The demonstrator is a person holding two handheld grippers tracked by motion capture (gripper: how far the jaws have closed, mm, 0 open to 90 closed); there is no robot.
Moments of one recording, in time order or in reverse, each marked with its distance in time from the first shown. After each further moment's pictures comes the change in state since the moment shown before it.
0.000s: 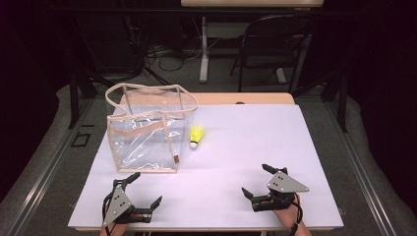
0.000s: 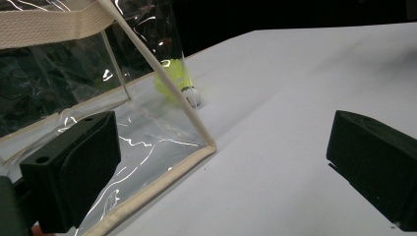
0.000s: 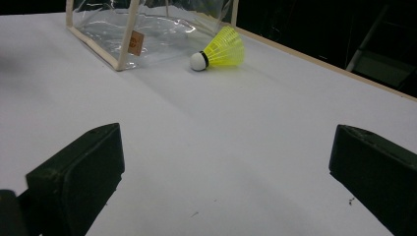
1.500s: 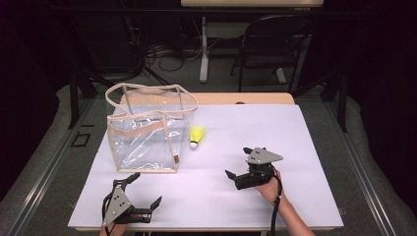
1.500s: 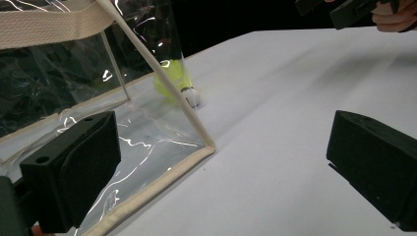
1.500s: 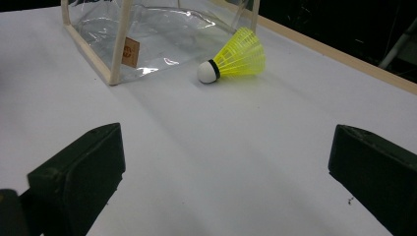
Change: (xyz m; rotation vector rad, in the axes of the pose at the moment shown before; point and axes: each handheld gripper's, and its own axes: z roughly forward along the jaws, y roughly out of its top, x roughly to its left) left arm 0.000 0.000 -0.001 -0.007 -0.004 -0.007; right arm -0.016 0.036 0.069 0.085 0.103 0.007
